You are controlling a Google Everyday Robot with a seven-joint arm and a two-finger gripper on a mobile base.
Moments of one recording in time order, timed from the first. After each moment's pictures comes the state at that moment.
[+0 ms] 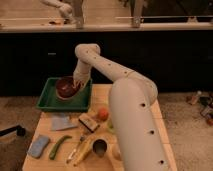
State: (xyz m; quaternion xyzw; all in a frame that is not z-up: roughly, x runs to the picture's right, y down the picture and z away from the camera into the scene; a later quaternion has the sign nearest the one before) arm -0.164 -0.009 0.874 -0.17 -0.39 -0.59 0.69
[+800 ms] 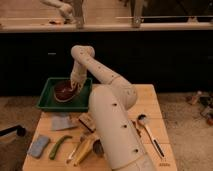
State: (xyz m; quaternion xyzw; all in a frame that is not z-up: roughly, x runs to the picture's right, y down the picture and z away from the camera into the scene) arm -0.183 0.010 0.911 -0.22 -0.42 -0.58 0.66
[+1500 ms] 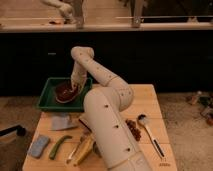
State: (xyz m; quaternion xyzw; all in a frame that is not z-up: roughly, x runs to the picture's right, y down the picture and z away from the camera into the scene) arm -0.178 0.016 0.922 -0.24 -0.42 -0.58 0.66
